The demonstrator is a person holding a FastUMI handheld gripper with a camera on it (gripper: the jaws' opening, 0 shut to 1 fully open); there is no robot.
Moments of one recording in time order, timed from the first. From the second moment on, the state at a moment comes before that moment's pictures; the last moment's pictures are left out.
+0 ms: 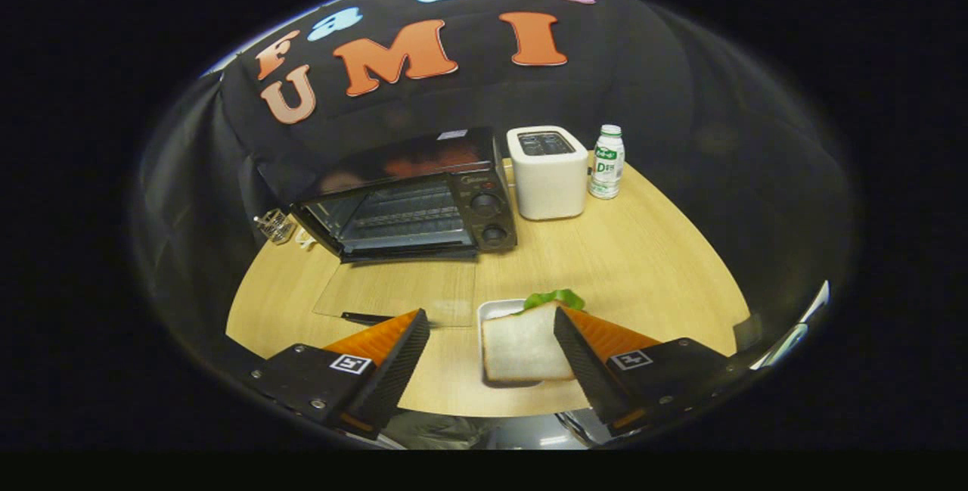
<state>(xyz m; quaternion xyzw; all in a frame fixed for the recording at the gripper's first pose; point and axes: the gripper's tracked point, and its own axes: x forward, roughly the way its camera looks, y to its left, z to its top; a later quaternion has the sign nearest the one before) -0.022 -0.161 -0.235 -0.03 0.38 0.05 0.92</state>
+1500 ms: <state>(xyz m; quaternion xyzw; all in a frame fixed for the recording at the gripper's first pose) -0.031 -0.199 -0.320 0.12 0.62 0.14 0.76</state>
